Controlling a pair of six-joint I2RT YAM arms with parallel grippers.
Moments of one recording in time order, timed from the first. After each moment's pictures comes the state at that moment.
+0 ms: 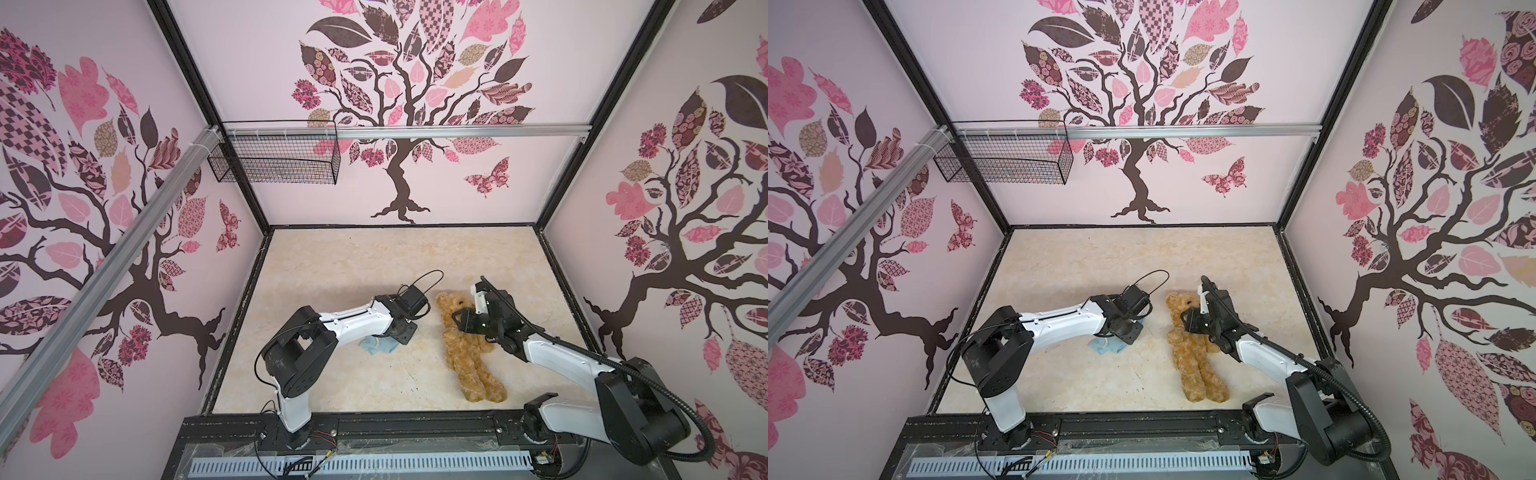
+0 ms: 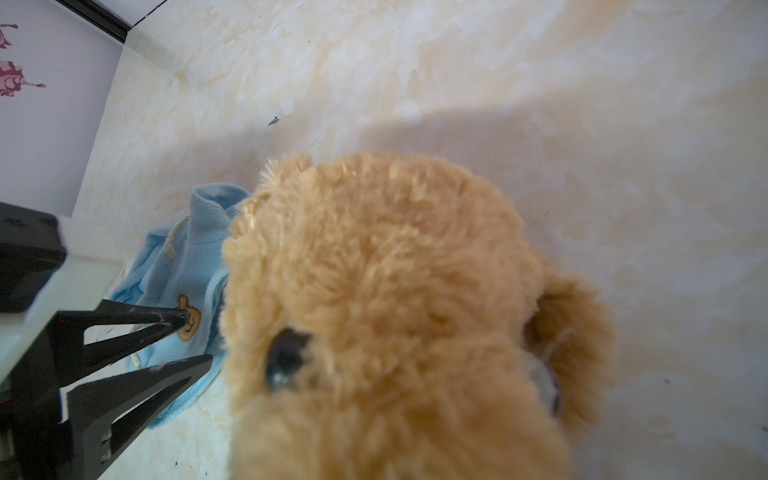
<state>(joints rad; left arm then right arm) -0.85 1.82 1.18 -0.62 -0.17 -0.19 0.37 1.25 0.48 0.06 -0.21 0.51</state>
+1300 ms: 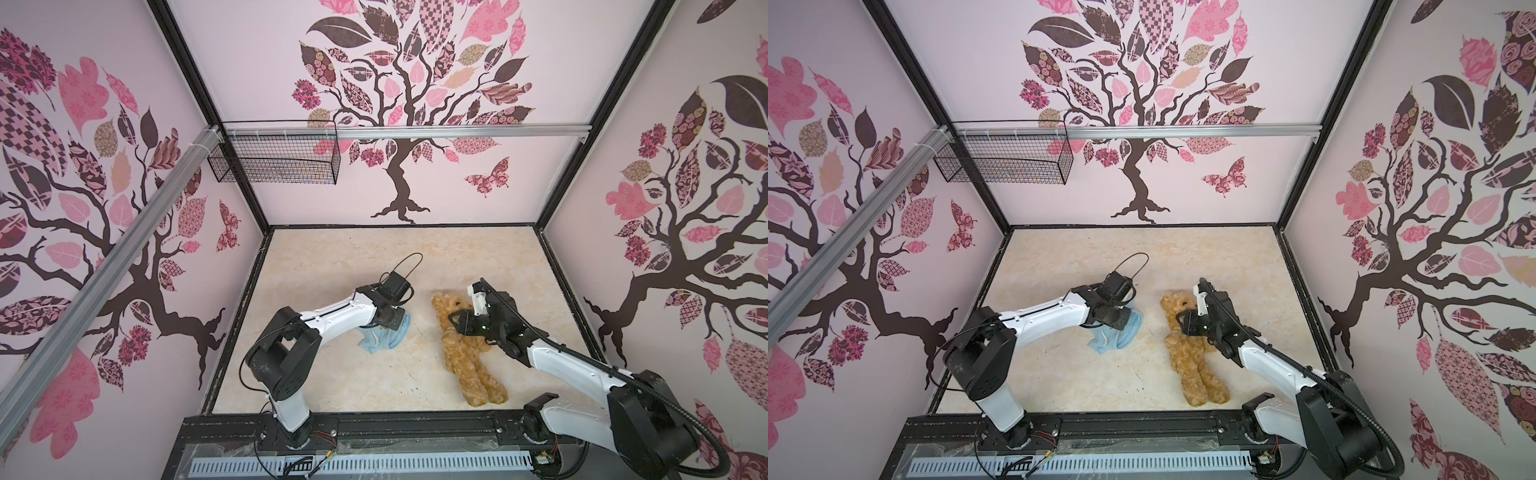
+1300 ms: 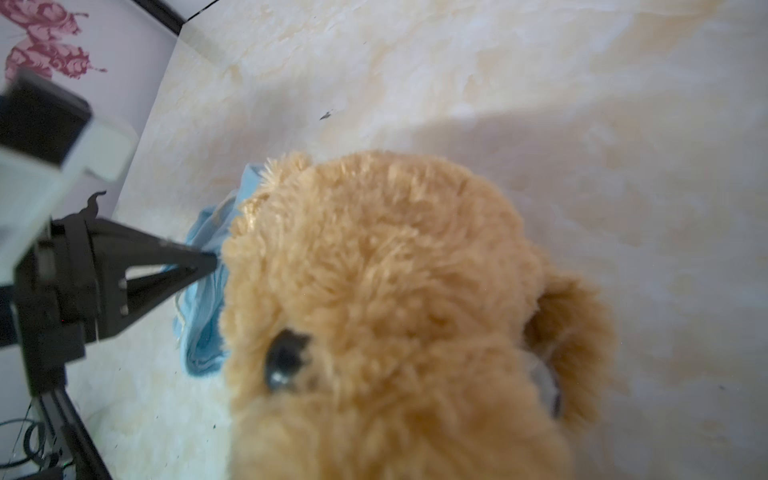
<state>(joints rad) -0.69 1.69 1.14 -0.58 -0.09 -0.24 0.46 1.16 0.47 0.03 -0.24 0.48</state>
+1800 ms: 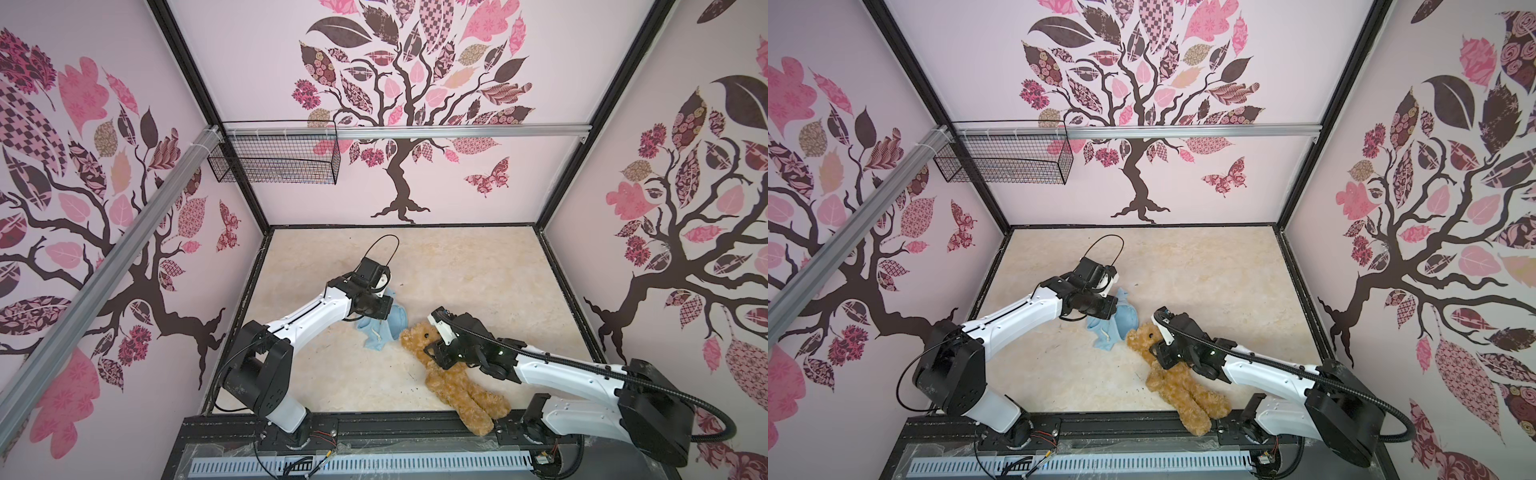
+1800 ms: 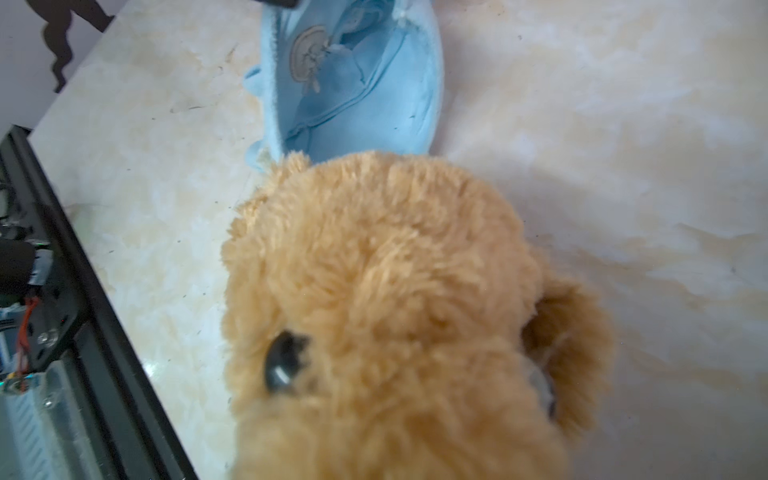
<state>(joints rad) -0.56 1.58 1.12 -0.63 0.19 -0.20 0.85 1.22 0.52 -0.05 -0.07 0.34</state>
